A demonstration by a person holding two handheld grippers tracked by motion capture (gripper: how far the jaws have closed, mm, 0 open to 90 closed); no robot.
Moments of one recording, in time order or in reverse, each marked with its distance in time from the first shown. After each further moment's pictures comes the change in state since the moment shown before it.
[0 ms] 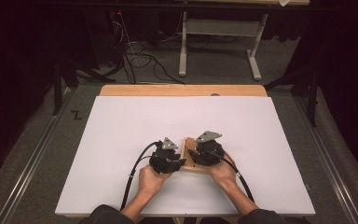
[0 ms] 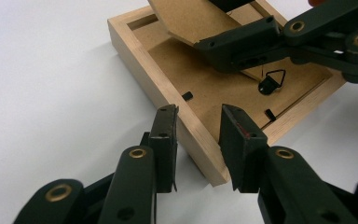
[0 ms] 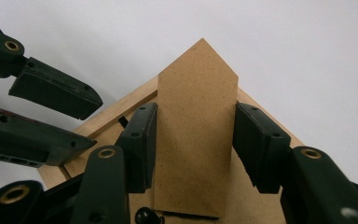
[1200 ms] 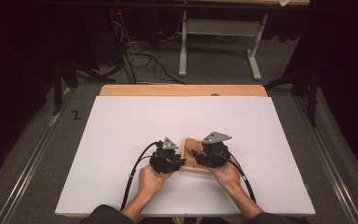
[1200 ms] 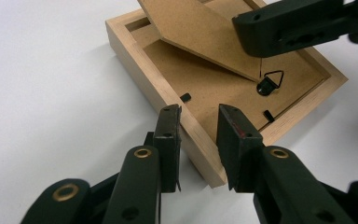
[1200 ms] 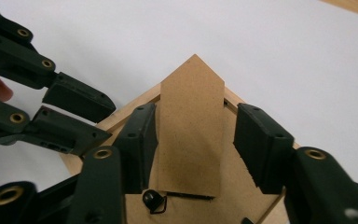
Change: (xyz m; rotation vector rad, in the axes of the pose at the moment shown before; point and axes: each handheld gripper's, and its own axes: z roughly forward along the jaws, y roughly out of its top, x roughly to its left) left arm 0.000 0.000 0.001 -0.001 -0.004 0.002; right arm -0.006 -0.007 -0.018 -0.061 0.030 0.047
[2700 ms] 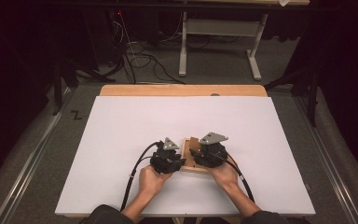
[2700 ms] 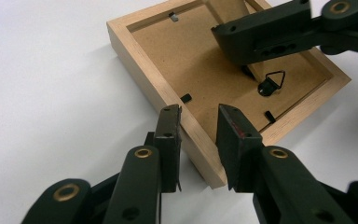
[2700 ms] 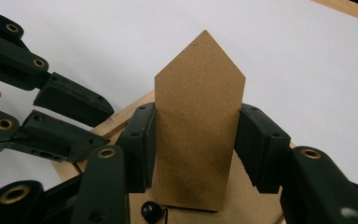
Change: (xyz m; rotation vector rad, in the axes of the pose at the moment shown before) left arm -0.002 0.000 0.000 0.003 0.020 0.006; right arm 0.004 0.000 0.006 -0.010 -0.017 -0.033
